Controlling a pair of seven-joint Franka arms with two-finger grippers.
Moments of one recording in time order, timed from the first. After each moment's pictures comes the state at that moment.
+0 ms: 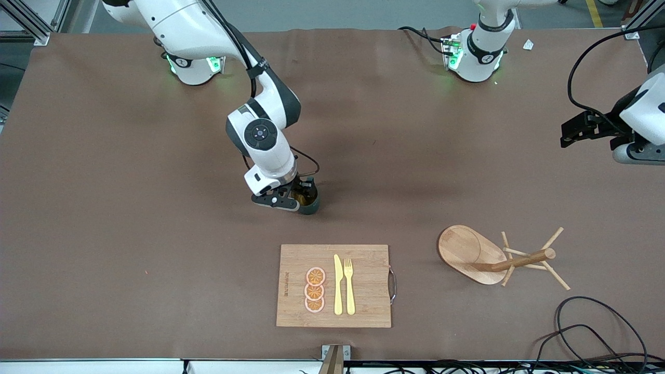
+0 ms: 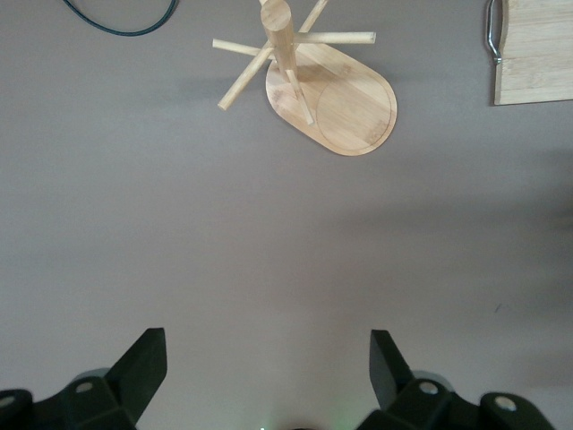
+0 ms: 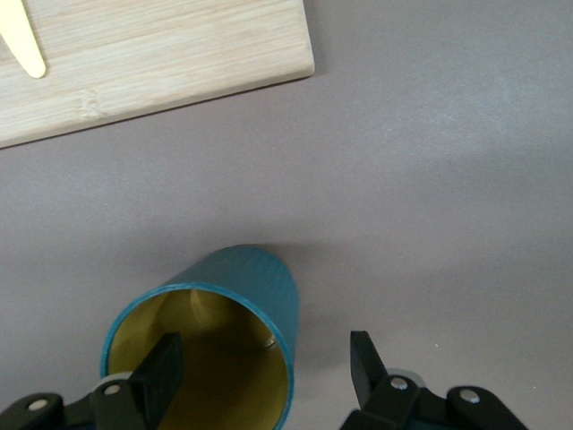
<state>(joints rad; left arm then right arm) -0.03 0.11 -0.06 -1.41 0.03 1.45 0.01 0.58 0.54 0.06 -1.79 -0.01 2.42 0.83</state>
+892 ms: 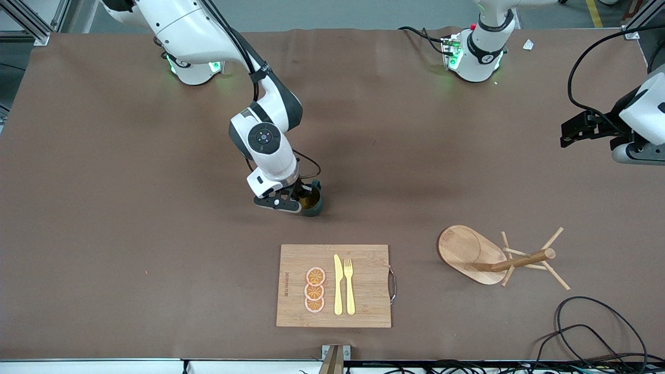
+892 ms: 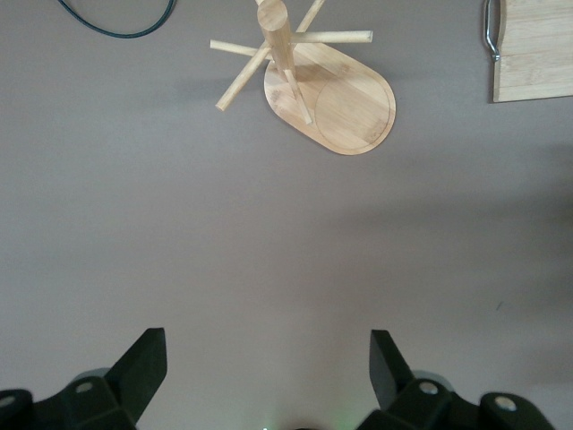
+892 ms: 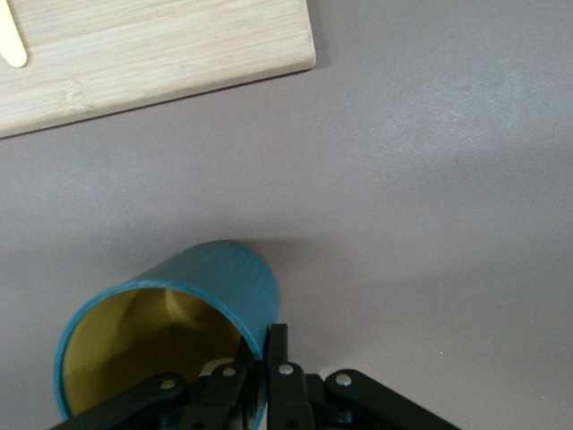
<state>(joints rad) -0.03 0.11 -0.06 -1.41 0.03 1.45 0.02 0.59 0.57 0.06 -1.78 -0.02 2.42 0.82</state>
